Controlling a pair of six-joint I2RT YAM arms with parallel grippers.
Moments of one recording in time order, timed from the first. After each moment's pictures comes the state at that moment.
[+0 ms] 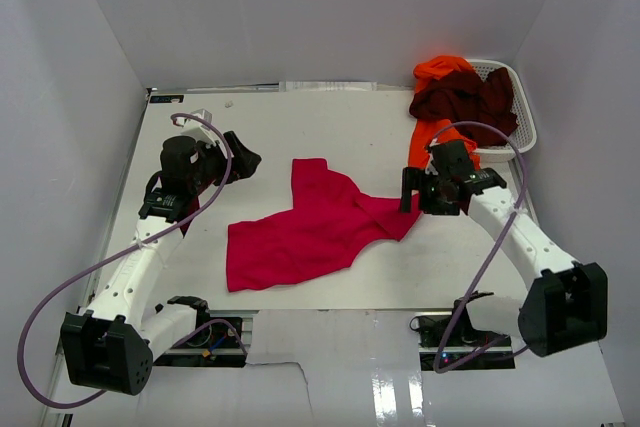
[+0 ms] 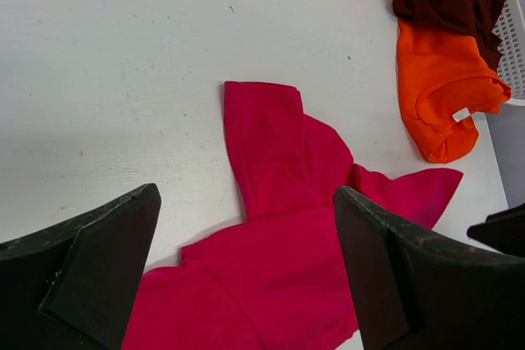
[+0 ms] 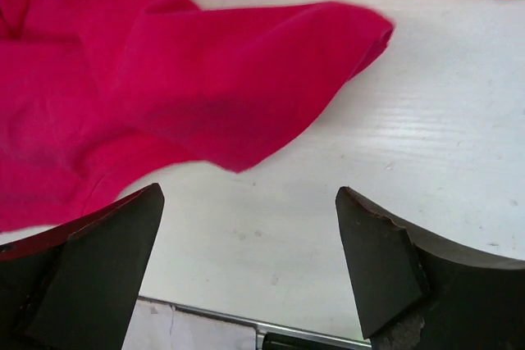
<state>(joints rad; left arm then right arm) -0.17 1.04 0.85 -0.19 0.22 -0.45 0.28 1.28 0.96 -0.74 -0.07 0.28</state>
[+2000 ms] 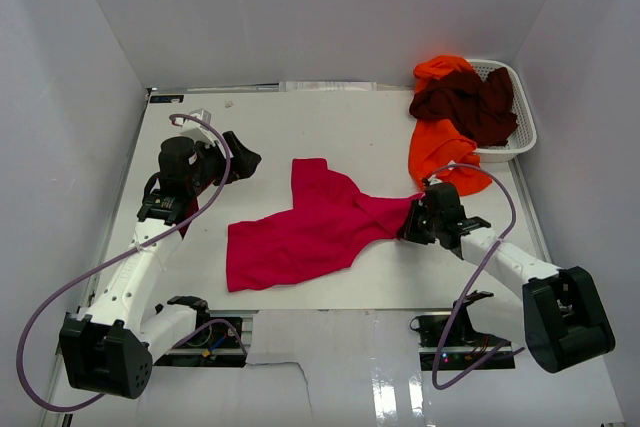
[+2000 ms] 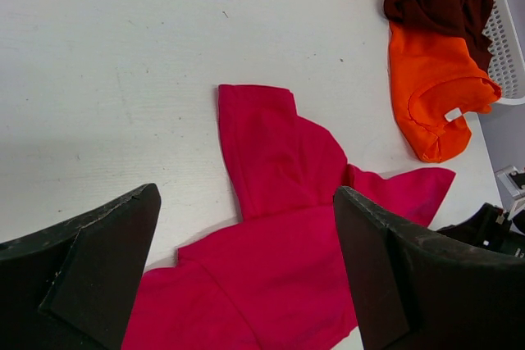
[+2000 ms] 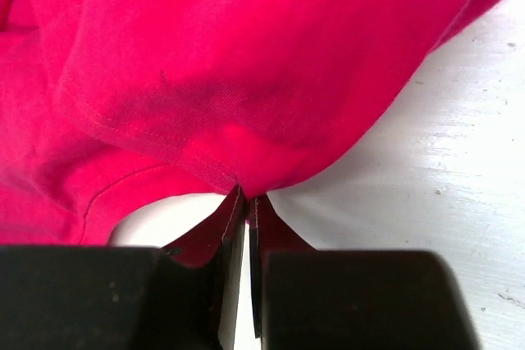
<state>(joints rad) -0.17 1.02 0.85 -0.19 0.23 -0.45 0.36 1.16 0.46 -0.19 -0.15 0.51</state>
